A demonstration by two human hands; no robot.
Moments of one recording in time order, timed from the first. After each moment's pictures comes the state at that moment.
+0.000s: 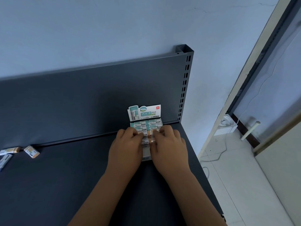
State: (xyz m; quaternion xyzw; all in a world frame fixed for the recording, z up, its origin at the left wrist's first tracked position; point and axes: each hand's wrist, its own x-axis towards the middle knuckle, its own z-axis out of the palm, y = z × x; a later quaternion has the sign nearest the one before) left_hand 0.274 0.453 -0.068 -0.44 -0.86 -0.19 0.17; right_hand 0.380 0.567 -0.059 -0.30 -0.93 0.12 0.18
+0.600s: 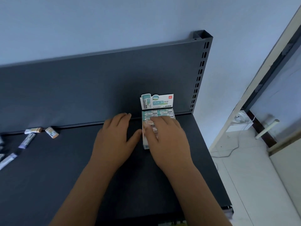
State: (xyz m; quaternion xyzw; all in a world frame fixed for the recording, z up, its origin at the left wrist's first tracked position) left_hand 0.271 0.396 -0.029 -0.36 -0.91 -0.18 0.07; right_hand 0.380 0.530 -0.024 -0.22 -0.91 0.25 0.25
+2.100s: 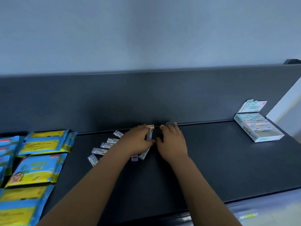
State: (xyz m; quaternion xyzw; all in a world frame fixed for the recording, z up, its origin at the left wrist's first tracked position) left_hand 0.013 0.062 -0.047 -0.46 -0.85 -0.19 -0.15; right_hand 0.134 0.176 -0.063 -0.31 -0.93 0.19 0.11
